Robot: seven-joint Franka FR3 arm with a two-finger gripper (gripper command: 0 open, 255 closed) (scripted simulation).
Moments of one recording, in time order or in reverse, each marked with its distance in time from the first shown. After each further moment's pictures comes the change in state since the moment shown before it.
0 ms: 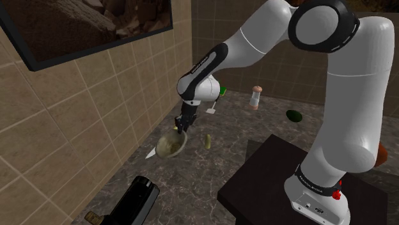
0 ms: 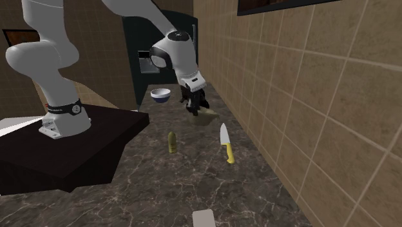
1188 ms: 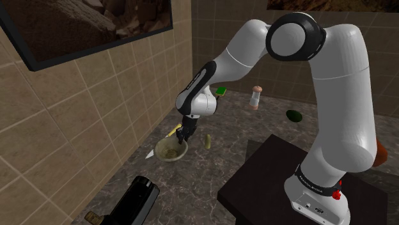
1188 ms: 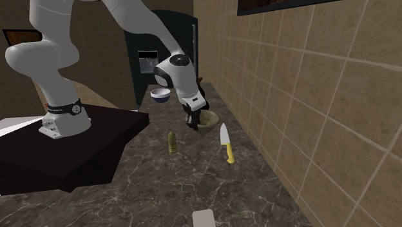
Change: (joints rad) arm -0.030 0.174 0.050 0.032 0.090 0.136 -0.115
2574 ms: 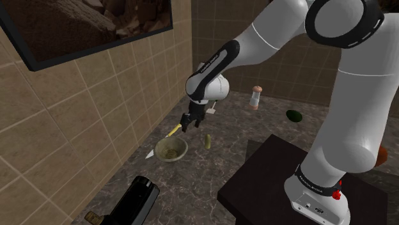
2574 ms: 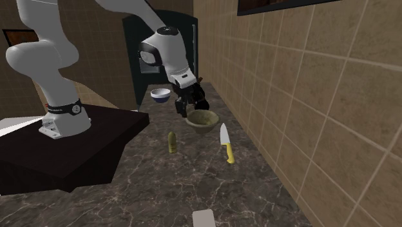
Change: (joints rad) arm 0.034 -0.281 -0.077 -0.156 -0.142 -0.117 0.133
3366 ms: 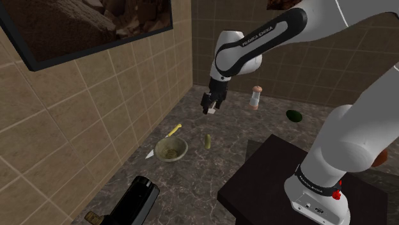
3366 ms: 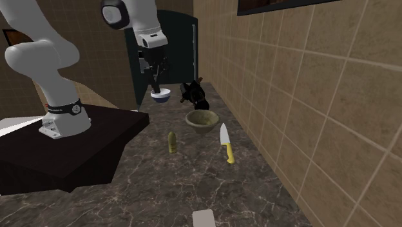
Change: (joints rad) arm -0.057 -0.471 -0.048 -0.203 -0.303 -0.253 0.191
